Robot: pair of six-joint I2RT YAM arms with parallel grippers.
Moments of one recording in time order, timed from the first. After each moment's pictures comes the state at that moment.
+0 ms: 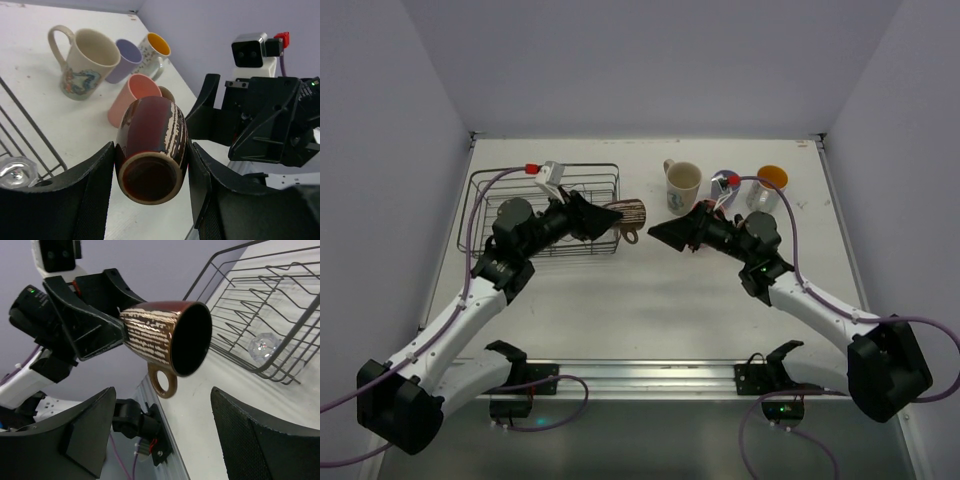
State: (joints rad) left arm -0.43 0.98 0.77 0.15 0.40 -0.62; right arm 0.52 1.16 0.60 0.65 -0.57 0.94
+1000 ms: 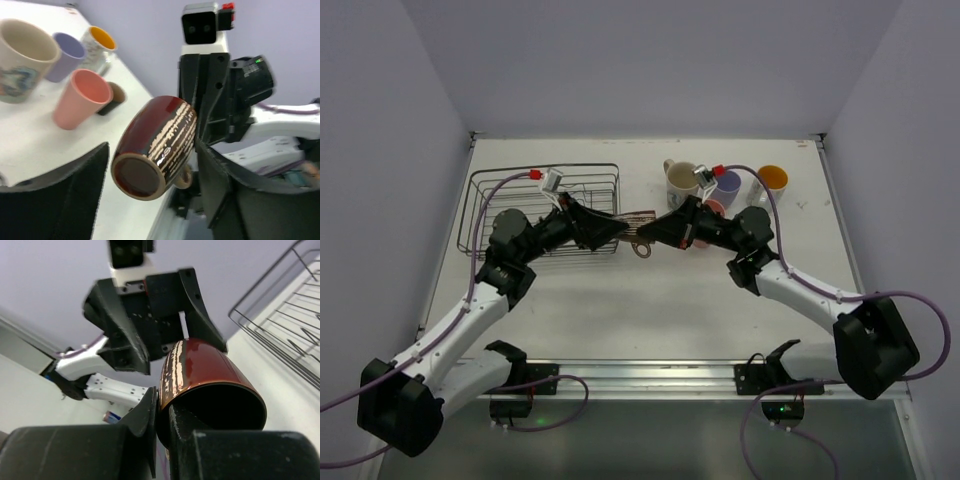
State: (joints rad) left arm -0.42 0.97 0.65 0.45 0.62 -0.82; right arm 0.57 1.30 0.69 0.94 -0.76 1.12
